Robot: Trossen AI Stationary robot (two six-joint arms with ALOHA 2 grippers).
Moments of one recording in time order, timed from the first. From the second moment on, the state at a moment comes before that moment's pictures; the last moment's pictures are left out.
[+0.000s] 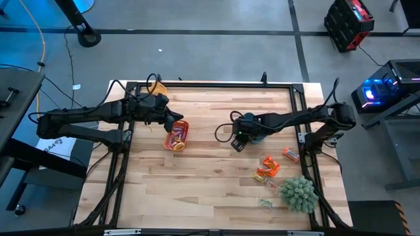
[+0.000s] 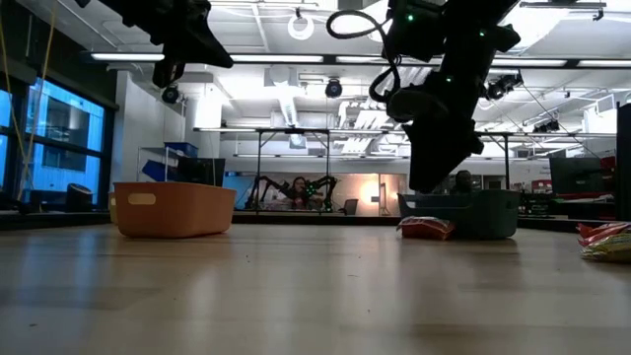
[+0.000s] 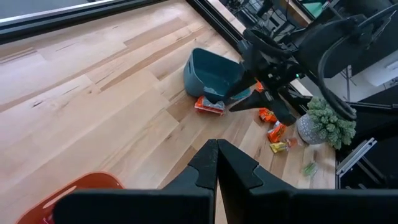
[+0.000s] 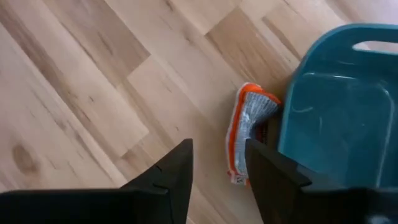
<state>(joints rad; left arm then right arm) 0.19 0.95 0.81 -0.37 -0.04 -0.63 -0.05 1.58 0.98 -0.61 0.14 0.65</state>
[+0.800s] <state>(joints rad) 0.19 0.95 0.81 -0.36 -0.04 -0.65 -0.15 1.59 0.98 -0.62 -0.02 0.67</state>
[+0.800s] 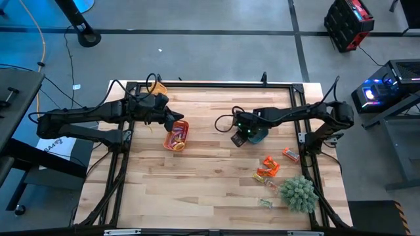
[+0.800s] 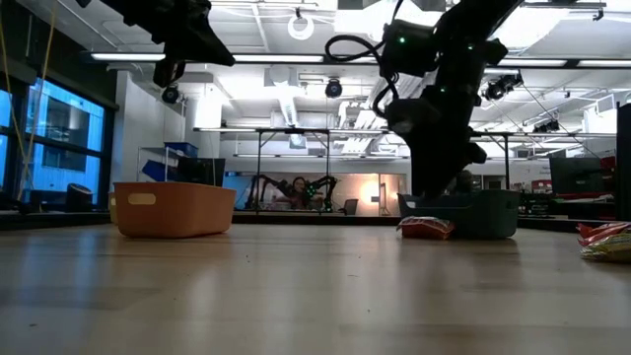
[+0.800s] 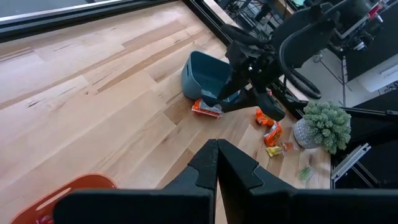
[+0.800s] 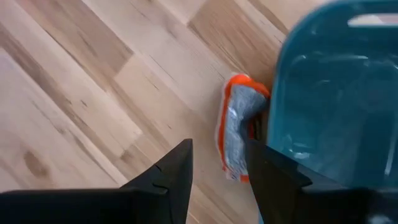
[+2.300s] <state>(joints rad) 0.19 1.02 0.82 -0.34 -0.04 -0.63 -0.13 1.53 1.22 -1.07 0.23 0.52</state>
